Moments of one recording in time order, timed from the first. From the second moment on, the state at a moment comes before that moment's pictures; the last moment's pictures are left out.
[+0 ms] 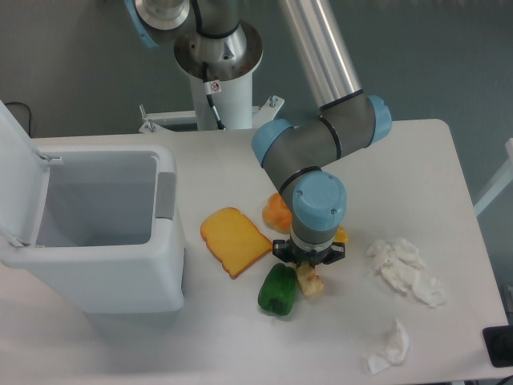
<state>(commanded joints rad) 2.49 -2.10 -1.56 -1.03 1.62 0.55</state>
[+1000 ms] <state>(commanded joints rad) 2.47 -1.87 -1.47 -1.07 1.52 0.89</state>
